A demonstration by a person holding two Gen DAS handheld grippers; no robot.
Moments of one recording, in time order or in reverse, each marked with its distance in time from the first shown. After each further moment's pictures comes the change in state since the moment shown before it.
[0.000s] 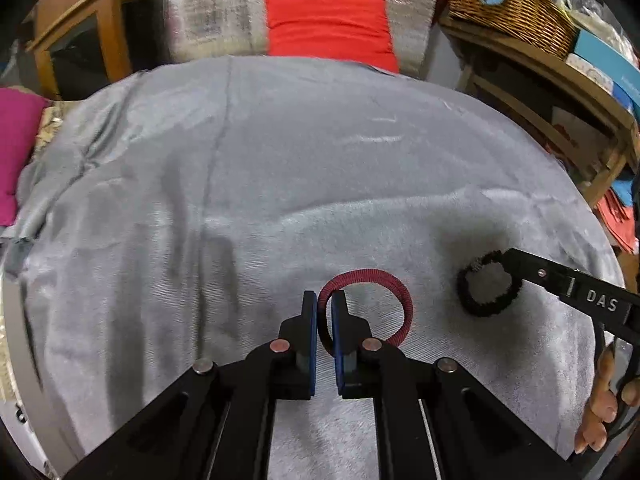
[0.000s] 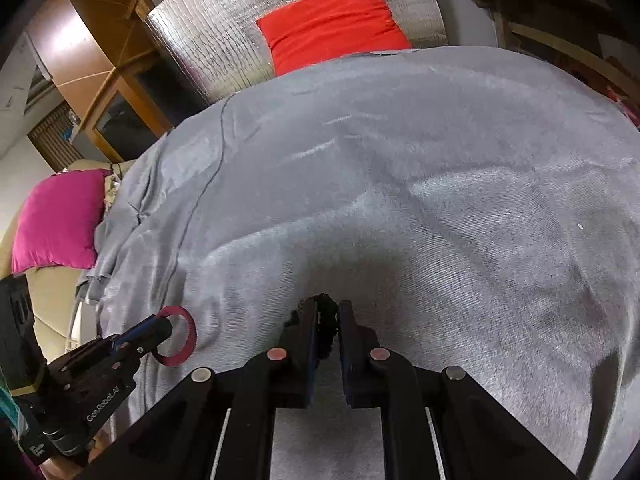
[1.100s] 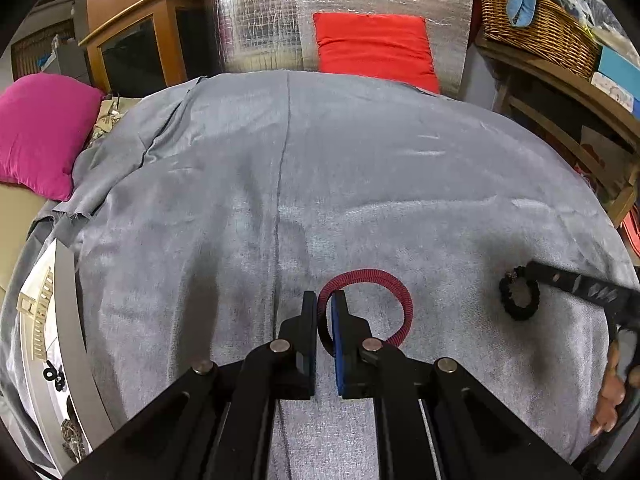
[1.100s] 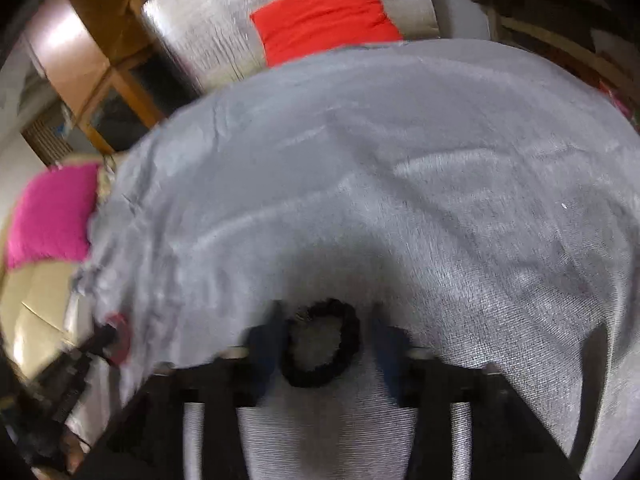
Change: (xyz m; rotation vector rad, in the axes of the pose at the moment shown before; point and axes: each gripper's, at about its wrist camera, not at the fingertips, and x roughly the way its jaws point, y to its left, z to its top) left arm -0.037 0.023 -0.024 -0.061 -0.055 0.126; right arm 0.000 -0.007 -0.014 -0.009 0.055 -0.058
